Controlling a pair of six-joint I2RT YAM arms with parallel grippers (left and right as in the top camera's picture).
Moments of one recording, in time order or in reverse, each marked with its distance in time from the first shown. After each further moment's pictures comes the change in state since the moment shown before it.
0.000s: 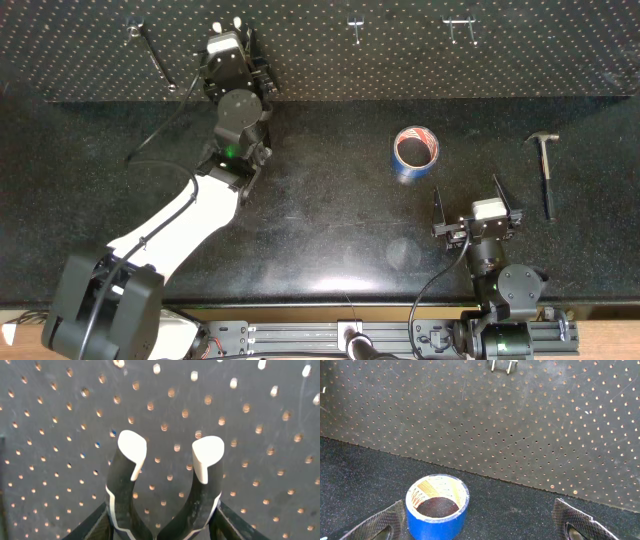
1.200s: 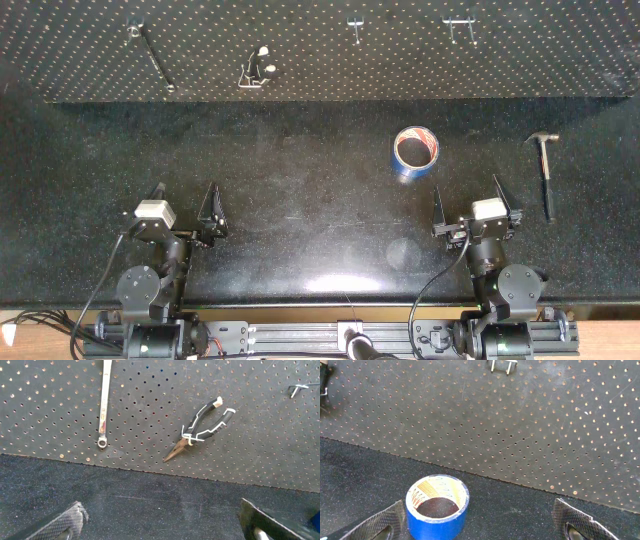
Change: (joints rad) left arm 0.438 -1.578 -0.842 -0.780 0.708 0.000; right arm 0.000 0.000 0.000 0.000 0.000 0.000
